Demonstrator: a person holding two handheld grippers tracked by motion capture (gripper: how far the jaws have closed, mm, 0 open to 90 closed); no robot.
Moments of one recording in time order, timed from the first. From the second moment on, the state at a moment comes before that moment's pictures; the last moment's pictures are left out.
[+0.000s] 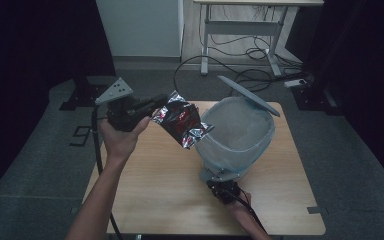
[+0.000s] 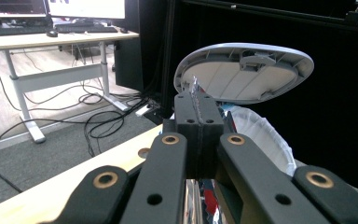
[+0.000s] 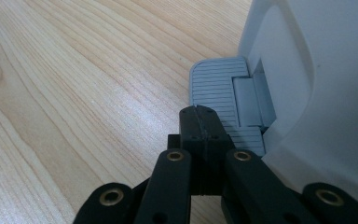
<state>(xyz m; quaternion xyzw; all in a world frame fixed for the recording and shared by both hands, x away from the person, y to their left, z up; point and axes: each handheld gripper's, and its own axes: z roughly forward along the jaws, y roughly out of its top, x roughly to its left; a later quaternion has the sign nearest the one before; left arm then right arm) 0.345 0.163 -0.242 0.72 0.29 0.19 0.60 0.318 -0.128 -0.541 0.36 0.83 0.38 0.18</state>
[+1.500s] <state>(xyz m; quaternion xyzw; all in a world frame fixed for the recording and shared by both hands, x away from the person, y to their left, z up) 0.372 0.124 -0.220 0.72 0.28 0.19 0.60 0.319 -0.128 -0.541 0.36 0.83 0.39 0.18</state>
